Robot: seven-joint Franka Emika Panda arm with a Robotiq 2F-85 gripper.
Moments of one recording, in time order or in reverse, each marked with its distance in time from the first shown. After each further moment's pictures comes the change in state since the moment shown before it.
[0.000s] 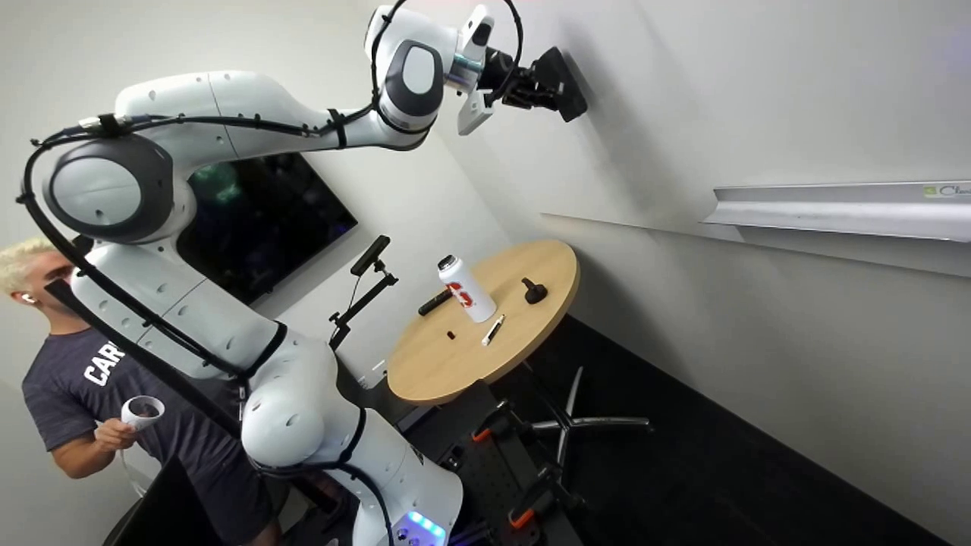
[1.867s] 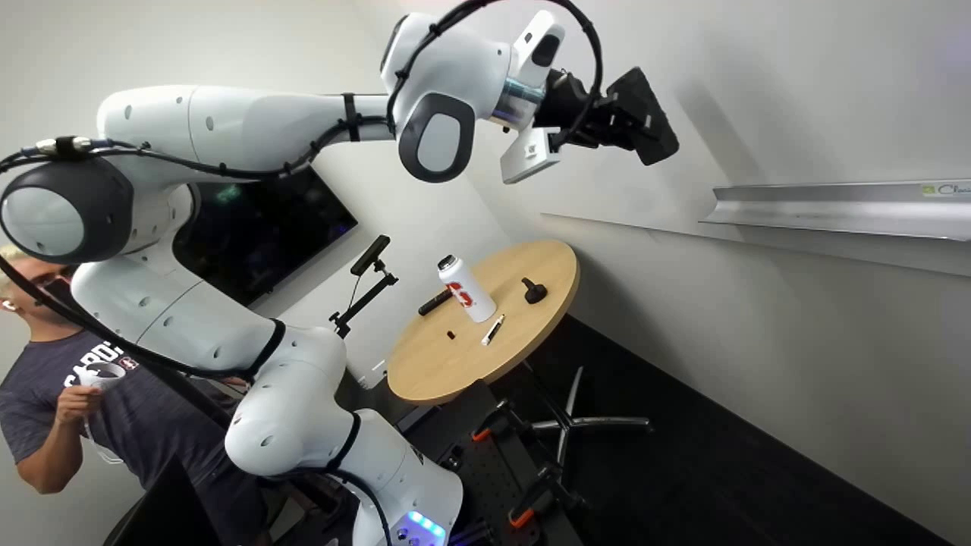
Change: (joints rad) arm -0.288 -0.058 -0.069 -0.246 0.497 0.170 -0.779
